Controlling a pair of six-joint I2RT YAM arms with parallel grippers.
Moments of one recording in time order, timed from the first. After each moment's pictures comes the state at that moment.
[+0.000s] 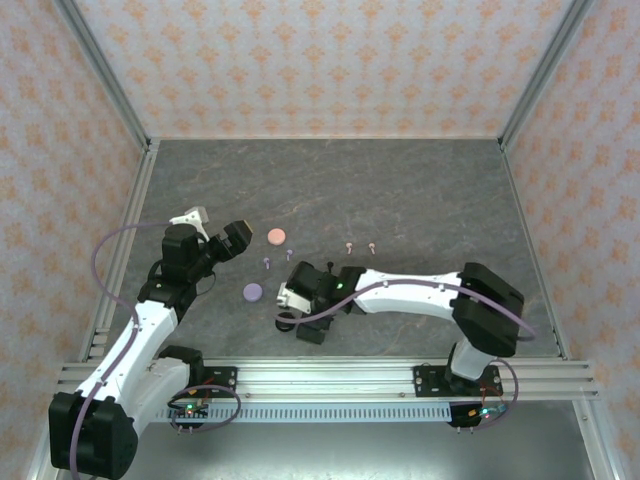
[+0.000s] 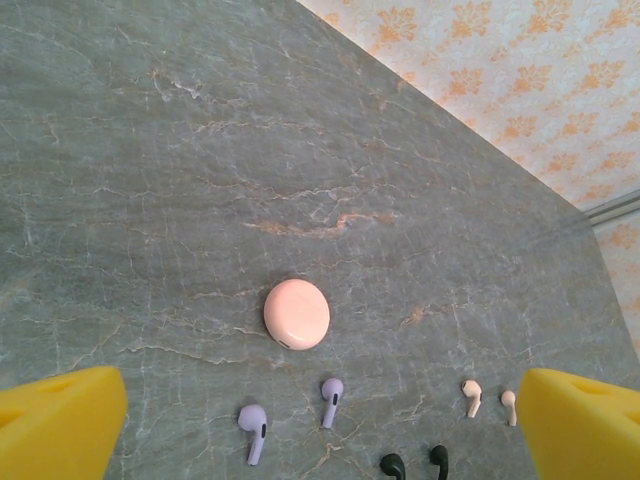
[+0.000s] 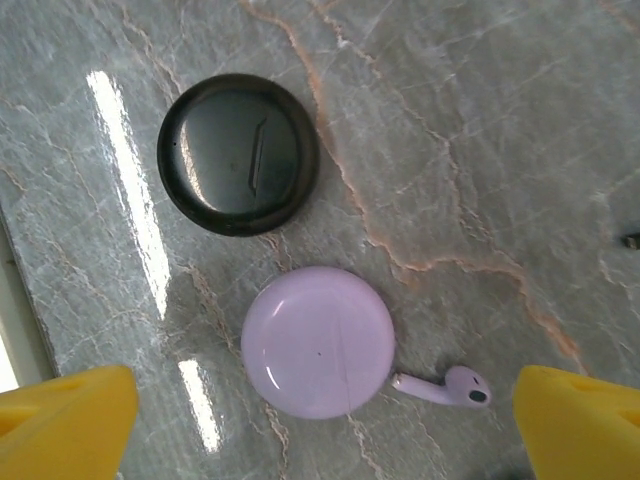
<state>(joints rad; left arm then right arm) -0.11 0.86 0.51 -0.15 0.15 -0.65 1.16 1.67 1.09 -0.61 0.01 -0.20</state>
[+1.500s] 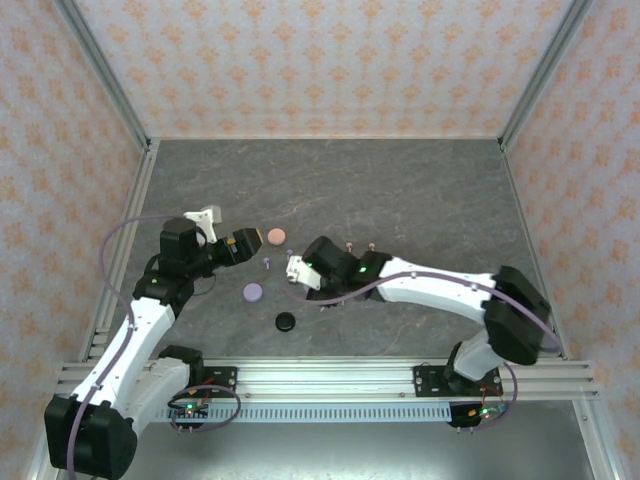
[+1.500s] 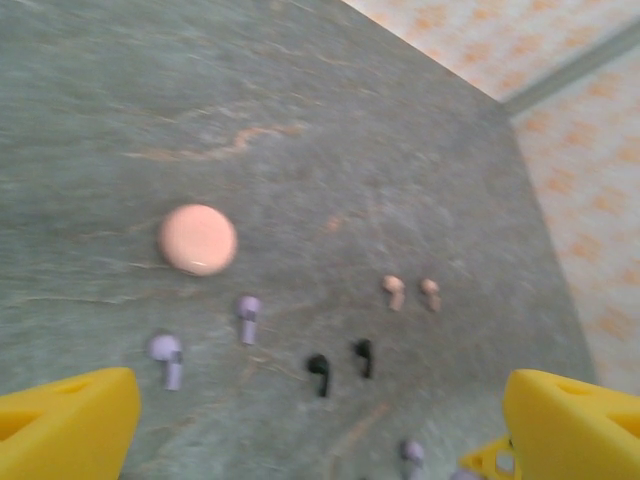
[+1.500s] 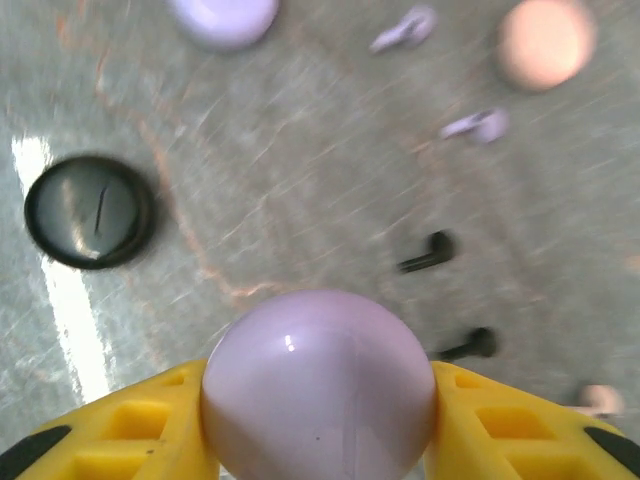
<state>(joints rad) -0.12 0.87 0.61 -0.29 0.46 -0.56 1.04 1.48 1.04 -0.50 0.07 -0.33</state>
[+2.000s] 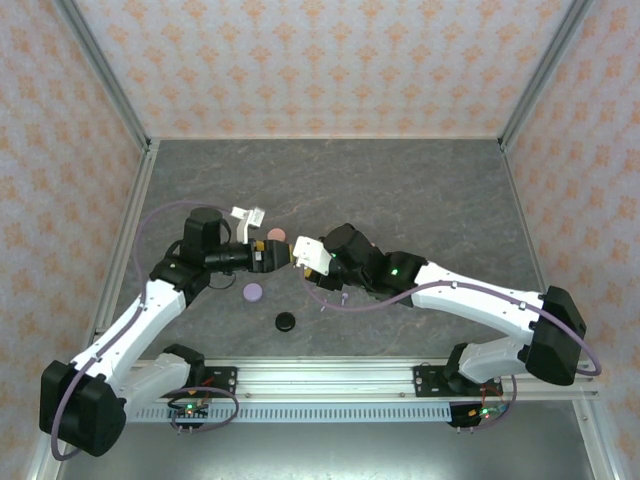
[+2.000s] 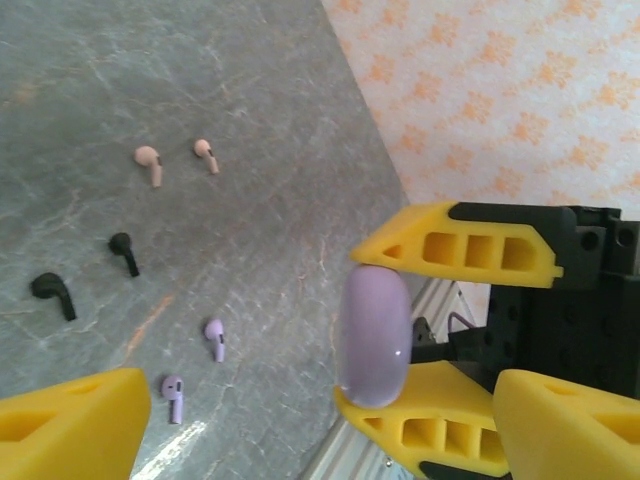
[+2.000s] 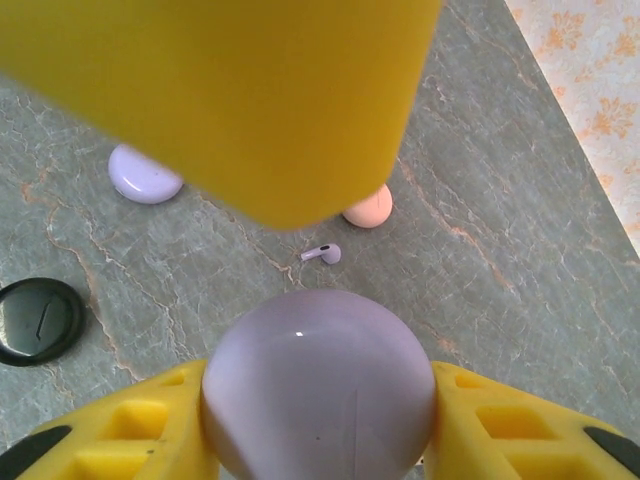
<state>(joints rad) -0.30 1.00 0.69 -0.24 0.80 -0.56 1.03 1.32 1.02 -0.37 0.13 -0.44</state>
